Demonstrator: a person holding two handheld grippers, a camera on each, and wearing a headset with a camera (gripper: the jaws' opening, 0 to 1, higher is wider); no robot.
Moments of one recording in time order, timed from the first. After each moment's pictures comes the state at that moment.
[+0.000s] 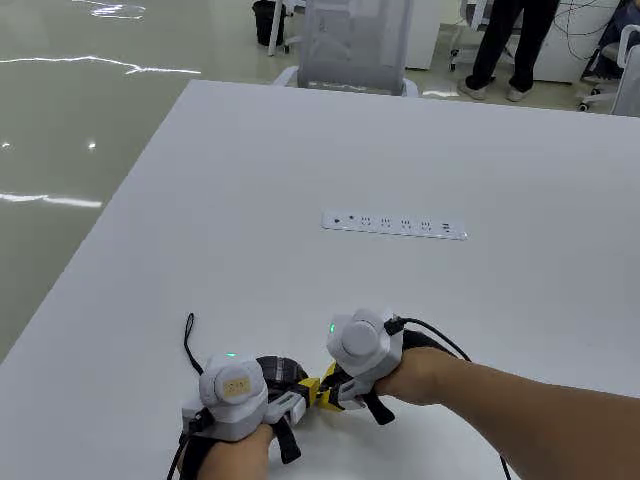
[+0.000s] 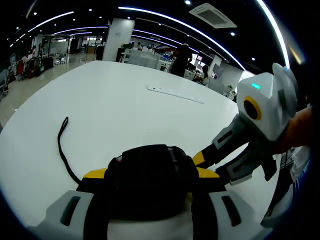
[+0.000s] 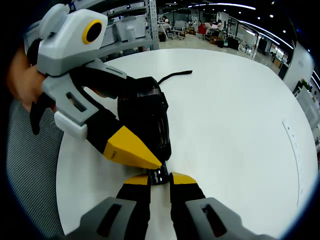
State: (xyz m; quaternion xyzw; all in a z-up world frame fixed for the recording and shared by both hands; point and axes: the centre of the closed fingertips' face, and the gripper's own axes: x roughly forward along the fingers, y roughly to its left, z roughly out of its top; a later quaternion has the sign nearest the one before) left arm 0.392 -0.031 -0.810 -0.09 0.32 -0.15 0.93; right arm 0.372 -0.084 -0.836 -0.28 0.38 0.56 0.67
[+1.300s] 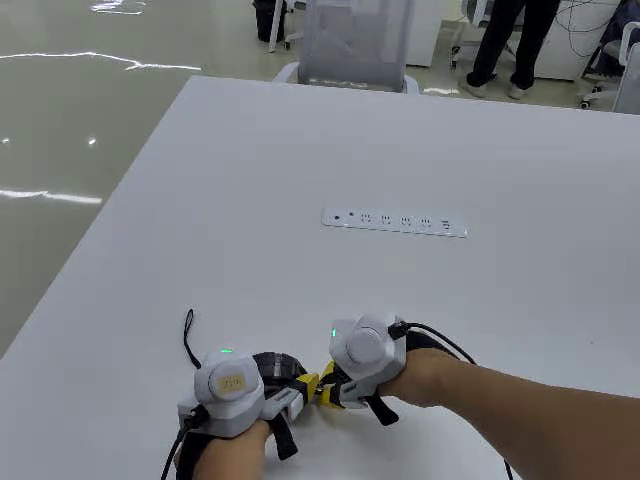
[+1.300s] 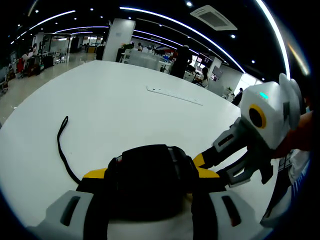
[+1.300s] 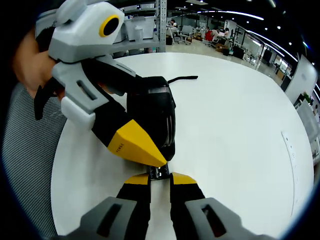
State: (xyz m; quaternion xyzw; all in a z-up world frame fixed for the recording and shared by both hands) left arm 0.393 -0.031 -0.809 -0.10 0.32 -0.15 0.93; right arm 0.370 -0.084 -0.835 -0.31 0.35 0.58 0.67
